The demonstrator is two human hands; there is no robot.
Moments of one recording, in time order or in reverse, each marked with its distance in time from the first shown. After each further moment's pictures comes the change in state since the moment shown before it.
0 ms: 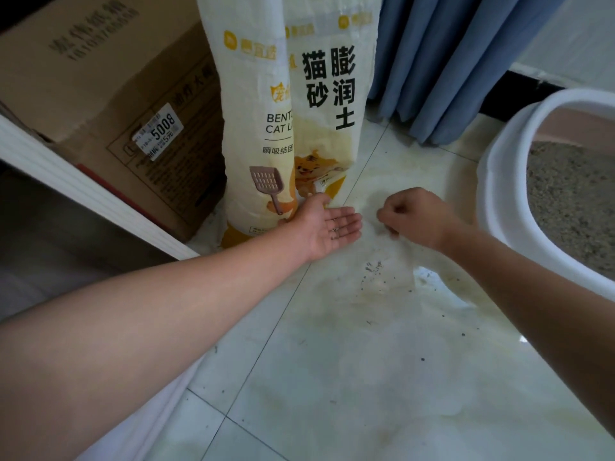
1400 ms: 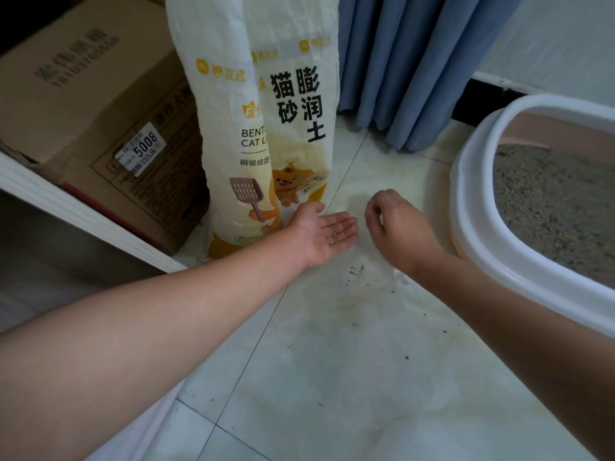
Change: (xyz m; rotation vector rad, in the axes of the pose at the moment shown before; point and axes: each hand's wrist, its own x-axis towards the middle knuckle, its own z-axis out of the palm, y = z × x) left_hand -0.018 -0.007 0.026 -0.049 0.005 -0.018; right_hand -0.021 0.008 0.019 -0.135 0.382 -0.214
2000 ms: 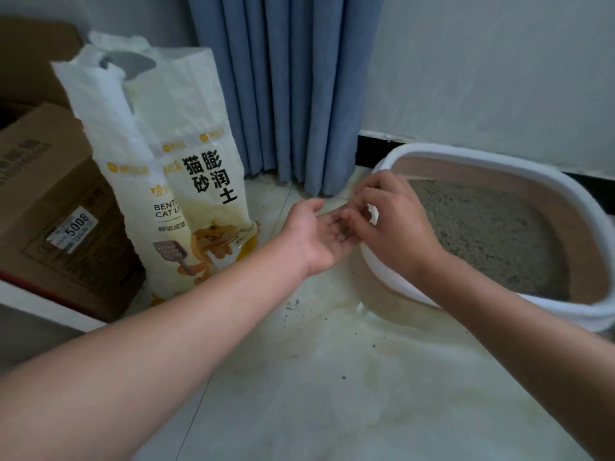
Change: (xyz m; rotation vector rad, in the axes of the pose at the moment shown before) left_hand -0.084 -0.019 0.129 -0.038 -0.348 -0.029; right_hand -0.031 0.006 -0.148 0.001 0.338 -0.062
